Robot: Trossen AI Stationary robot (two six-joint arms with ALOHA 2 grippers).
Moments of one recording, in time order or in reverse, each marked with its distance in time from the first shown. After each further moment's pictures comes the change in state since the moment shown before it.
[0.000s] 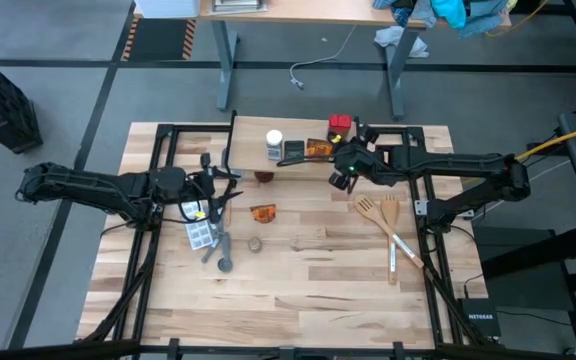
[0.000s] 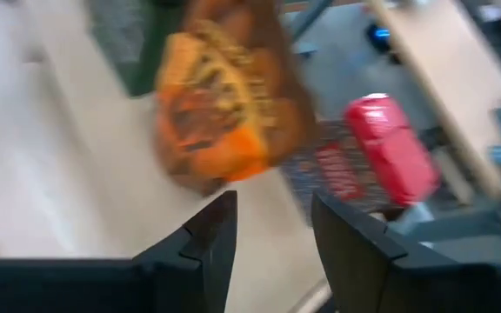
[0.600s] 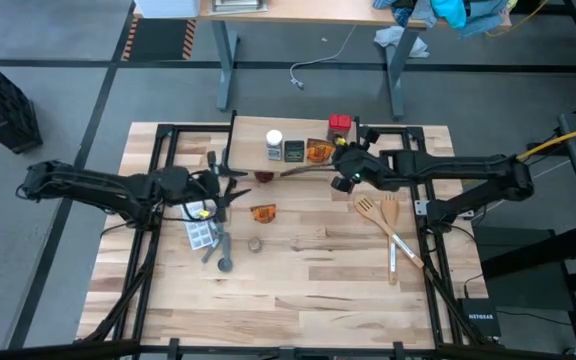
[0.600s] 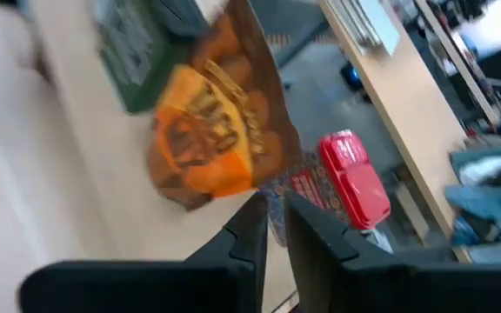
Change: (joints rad) left arm 0.000 0.078 0.001 0.196 0.007 0.004; right arm 0.051 -0.025 0.000 0.030 0.110 -0.113
